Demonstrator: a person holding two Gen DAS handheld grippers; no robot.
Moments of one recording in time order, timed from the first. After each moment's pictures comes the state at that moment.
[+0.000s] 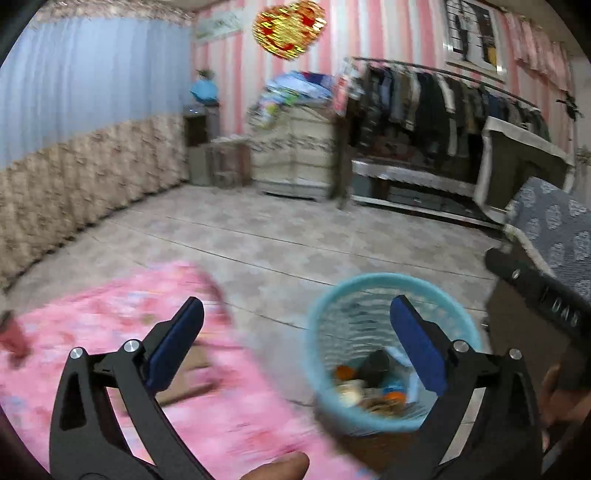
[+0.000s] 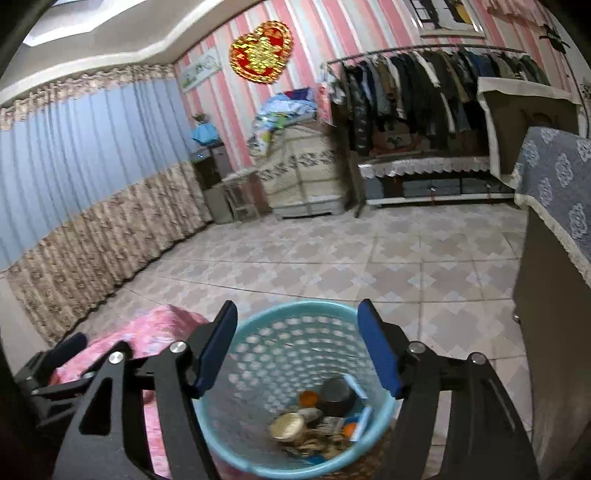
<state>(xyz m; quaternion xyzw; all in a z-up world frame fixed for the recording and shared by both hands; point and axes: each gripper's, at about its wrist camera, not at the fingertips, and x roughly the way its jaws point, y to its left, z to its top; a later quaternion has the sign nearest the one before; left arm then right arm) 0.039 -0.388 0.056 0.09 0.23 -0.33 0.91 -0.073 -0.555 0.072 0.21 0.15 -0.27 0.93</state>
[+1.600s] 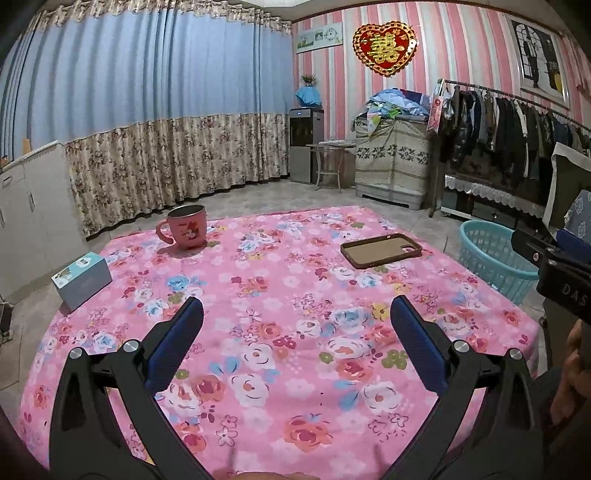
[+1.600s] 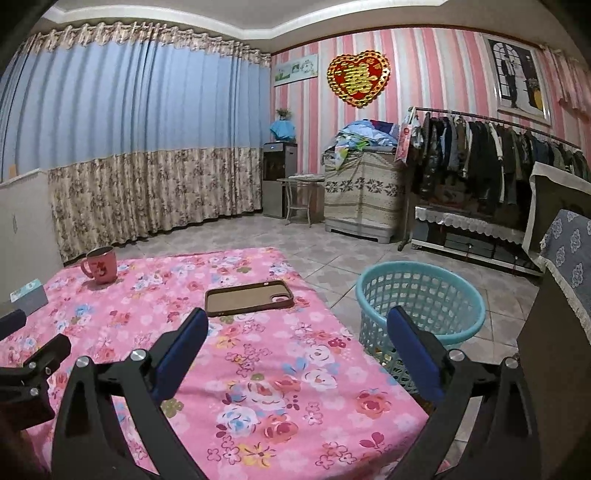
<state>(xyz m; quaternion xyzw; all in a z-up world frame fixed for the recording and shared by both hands) -0.044 -0.074 -0.005 0.05 0.22 -0.18 0.96 -0.095 -0.270 0.042 0.04 0.17 -0.22 0.96</state>
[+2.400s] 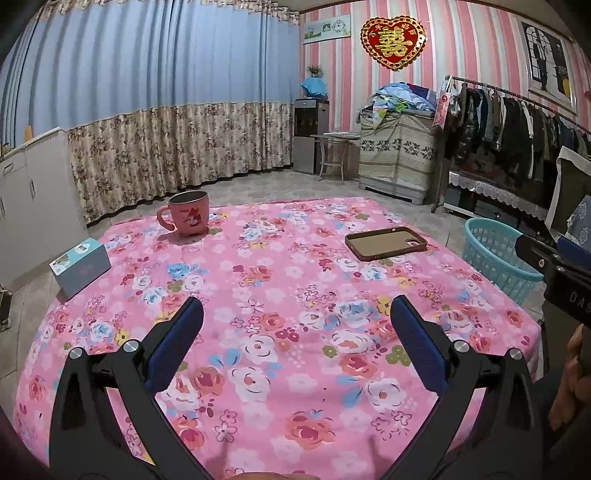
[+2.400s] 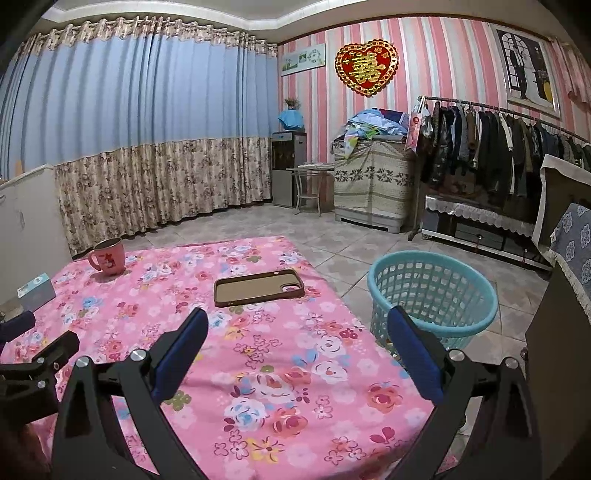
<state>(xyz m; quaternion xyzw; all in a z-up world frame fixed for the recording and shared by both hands) -0.038 -0.073 -0.009 0.04 0.24 -0.17 0.95 -0.090 -0.271 0.037 0.05 0.18 -0.21 0.96</state>
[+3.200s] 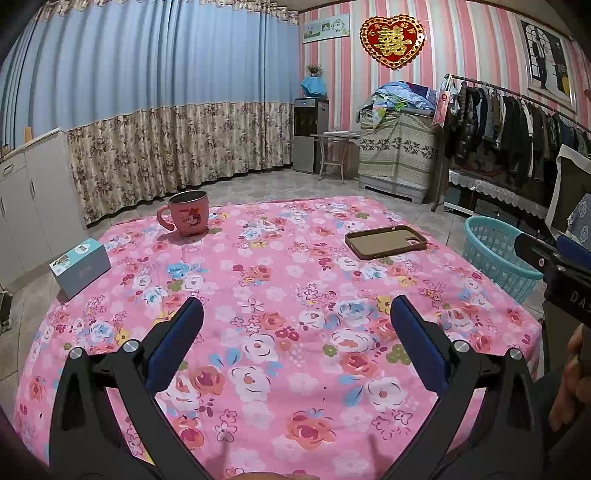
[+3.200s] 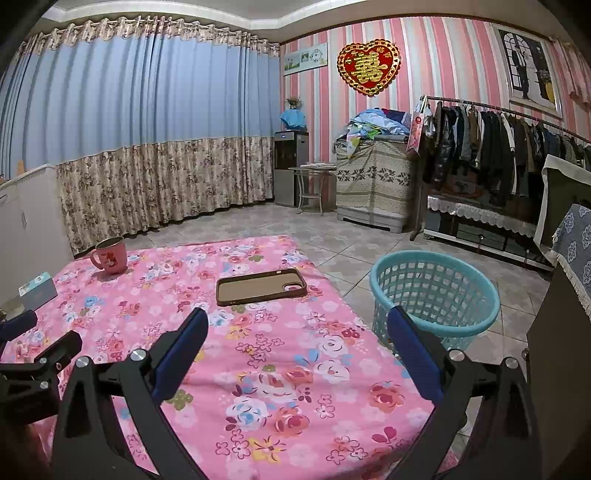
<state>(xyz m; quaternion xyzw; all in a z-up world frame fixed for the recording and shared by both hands) -0.036 -0.072 -0.010 0.04 0.24 -0.17 0.95 -0.091 -0.272 0.036 0.05 0.18 -0.21 0.96</state>
